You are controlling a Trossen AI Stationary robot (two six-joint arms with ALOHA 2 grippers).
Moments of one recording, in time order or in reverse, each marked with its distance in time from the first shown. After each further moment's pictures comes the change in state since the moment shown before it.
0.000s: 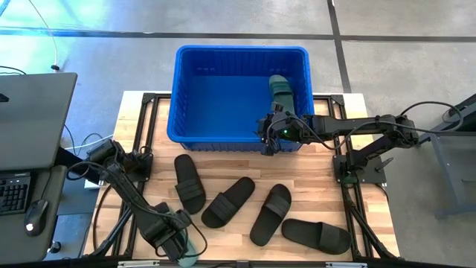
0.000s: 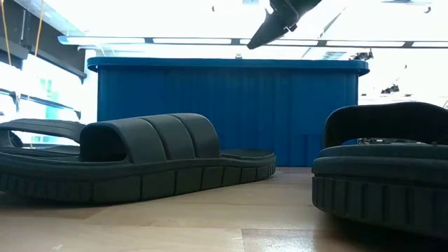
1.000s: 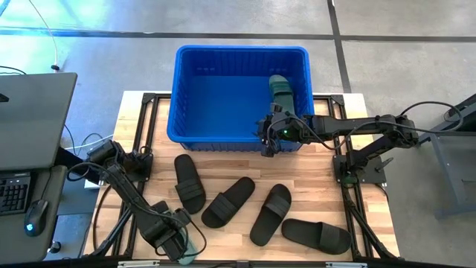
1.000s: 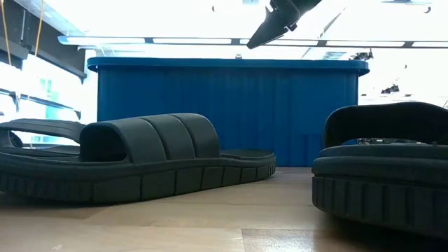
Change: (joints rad) left arm 0.000 0.008 -0.001 -0.036 -0.006 -0.016; right arm 0.000 0.001 0.000 -0.001 -0.036 0.000
